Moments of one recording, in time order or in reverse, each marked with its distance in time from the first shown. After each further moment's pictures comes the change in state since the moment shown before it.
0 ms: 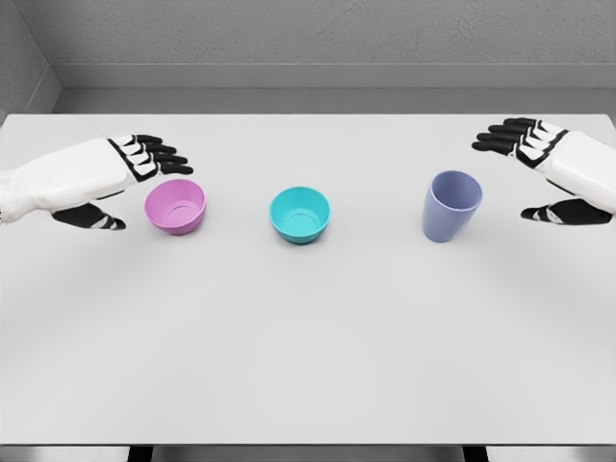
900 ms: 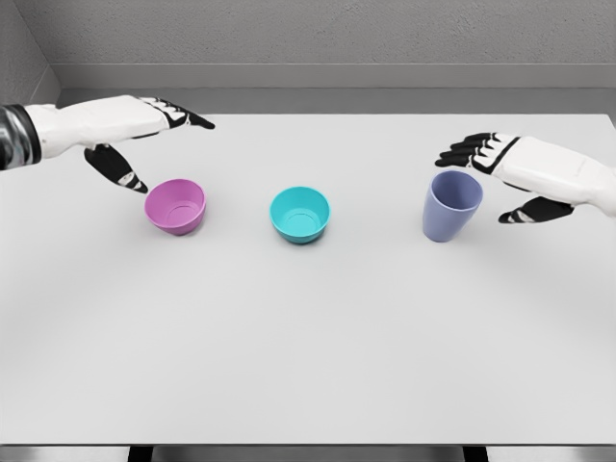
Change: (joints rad) left arm -0.436 0.003 -0.435 0.070 0.167 0.419 -0.096; right arm -0.199 0.132 0.100 0.104 -0.022 -0.002 0.326
